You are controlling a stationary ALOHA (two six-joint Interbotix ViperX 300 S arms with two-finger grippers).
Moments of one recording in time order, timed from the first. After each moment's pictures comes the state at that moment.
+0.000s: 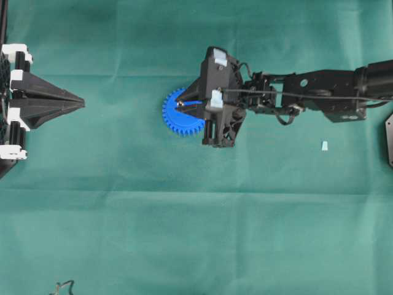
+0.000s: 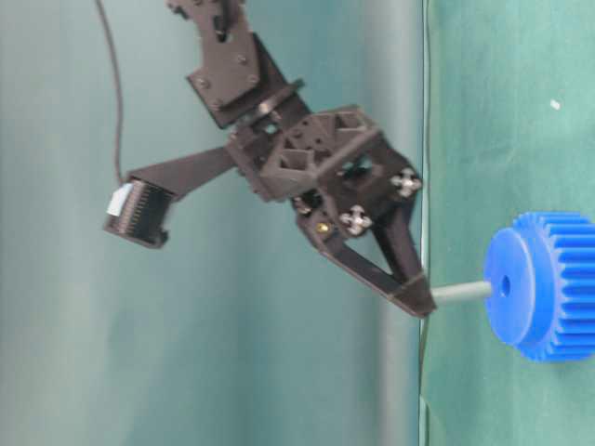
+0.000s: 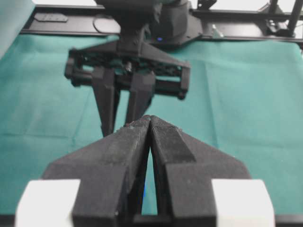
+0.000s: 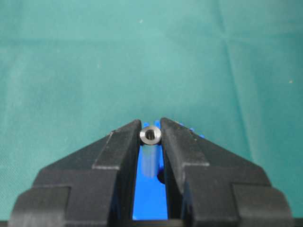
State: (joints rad) left arm 0.02 -0.96 1.17 0.01 -0.17 -0.02; right arm -0.11 0.16 0.52 0.10 -0.16 0.02
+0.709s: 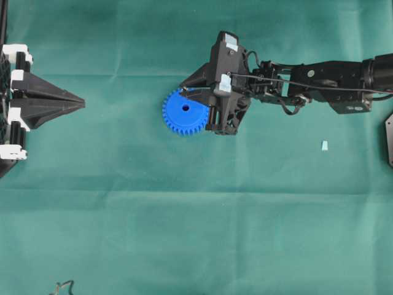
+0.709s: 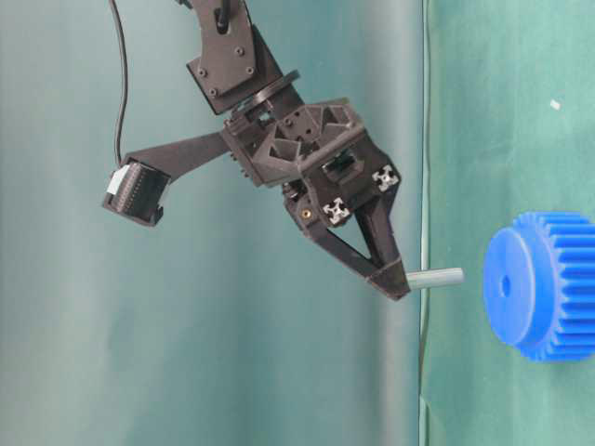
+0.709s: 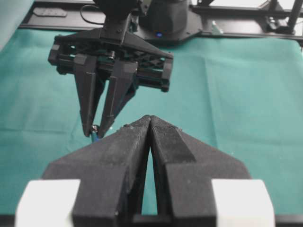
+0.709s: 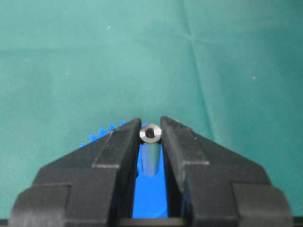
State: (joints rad) left arm 0.02 -0.96 1.17 0.01 -0.16 -0.03; right arm -0.15 0.12 0.56 0.12 -0.21 0.02
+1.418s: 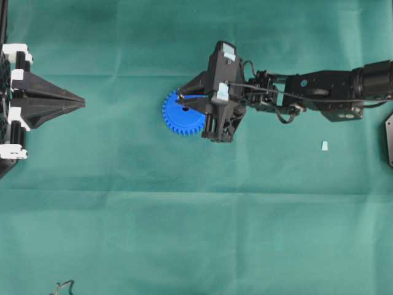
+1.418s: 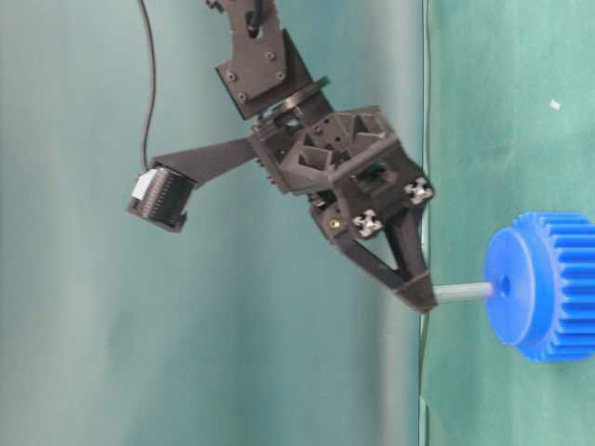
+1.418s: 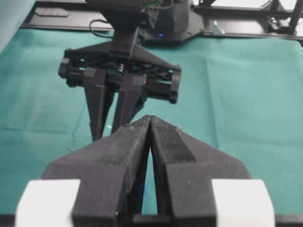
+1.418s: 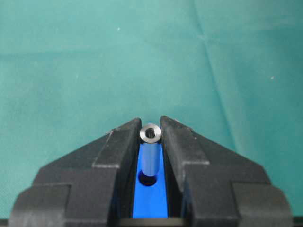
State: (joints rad) left arm 0.03 -0.96 1.17 0.01 -0.16 -0.03; right arm -0.12 0.18 0.57 0.15 -0.30 0.02
